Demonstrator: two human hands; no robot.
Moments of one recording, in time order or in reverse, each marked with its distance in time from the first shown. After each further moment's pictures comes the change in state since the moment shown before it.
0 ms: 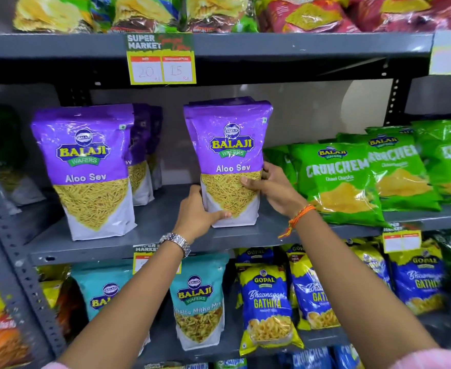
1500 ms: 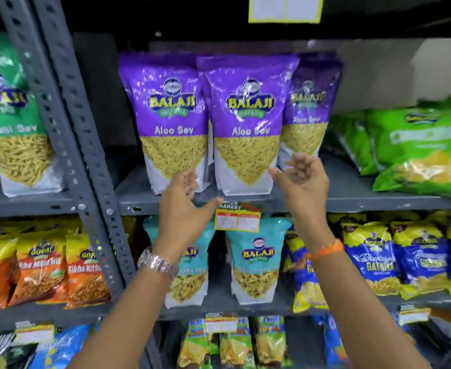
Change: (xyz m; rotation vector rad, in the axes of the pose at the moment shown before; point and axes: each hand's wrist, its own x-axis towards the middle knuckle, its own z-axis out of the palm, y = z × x) left_hand -0.088 -0.099 -0.150 -0.190 0.178 -0.029; right_hand -0.090 0.022 0.185 -0.074 0.477 -0.186
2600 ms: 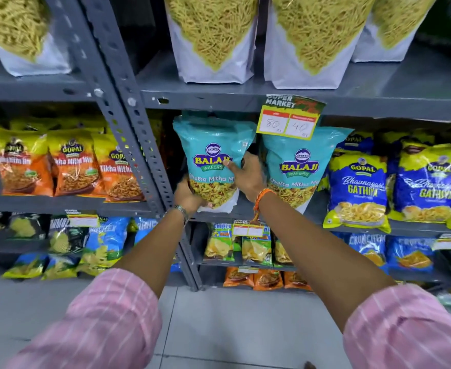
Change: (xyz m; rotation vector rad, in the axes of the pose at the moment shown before) left_hand -0.058 -0.268 -0.008 0.024 -0.141 -0.571; right_hand -0.120 0.239 0.111 -0.362 -0.474 0.434
